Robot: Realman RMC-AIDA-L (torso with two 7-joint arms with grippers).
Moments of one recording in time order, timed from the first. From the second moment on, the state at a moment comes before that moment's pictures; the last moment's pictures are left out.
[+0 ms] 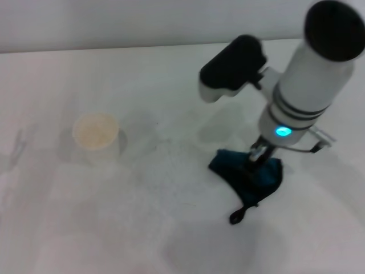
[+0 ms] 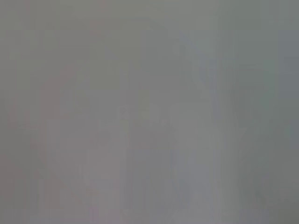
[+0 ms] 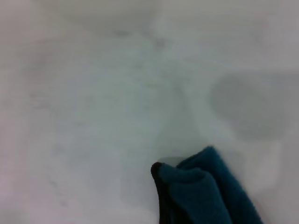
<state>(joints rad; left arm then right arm) -0.33 -2.07 2.80 0.04 -1.27 1.33 -0.10 0.71 2.01 -1.84 -1.20 0.50 1.48 -0.06</state>
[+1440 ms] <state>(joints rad) -0.37 -2.08 2.80 0.04 -1.29 1.29 -0.10 0.55 2.01 -1.44 -1.22 0.39 1.40 -0.34</state>
